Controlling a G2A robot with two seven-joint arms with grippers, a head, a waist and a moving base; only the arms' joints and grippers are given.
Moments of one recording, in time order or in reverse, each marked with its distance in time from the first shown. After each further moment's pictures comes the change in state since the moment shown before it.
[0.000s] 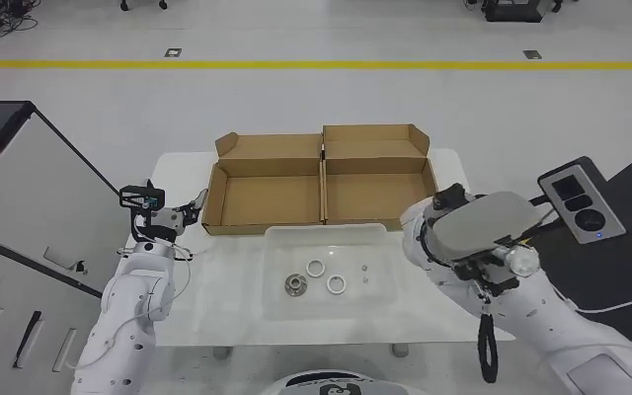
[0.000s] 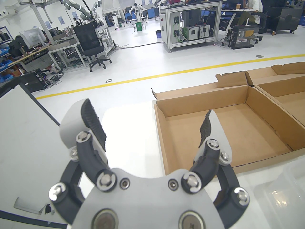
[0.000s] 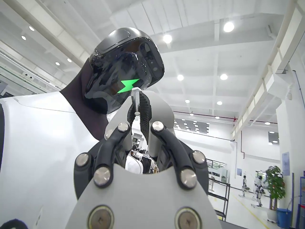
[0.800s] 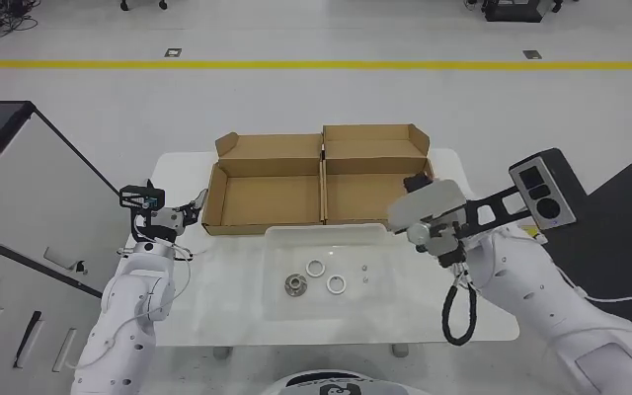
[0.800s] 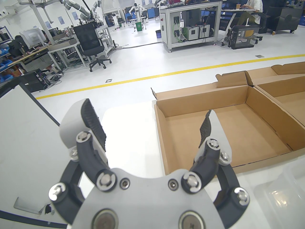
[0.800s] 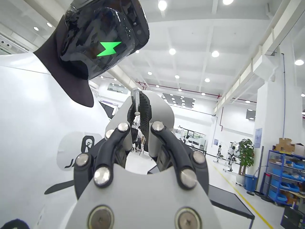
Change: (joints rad) left arm 0.000 0.000 0.000 0.000 0.000 0.000 0.000; right arm 0.053 0.049 -0.015 0.103 -0.104 -0.001 -0.015
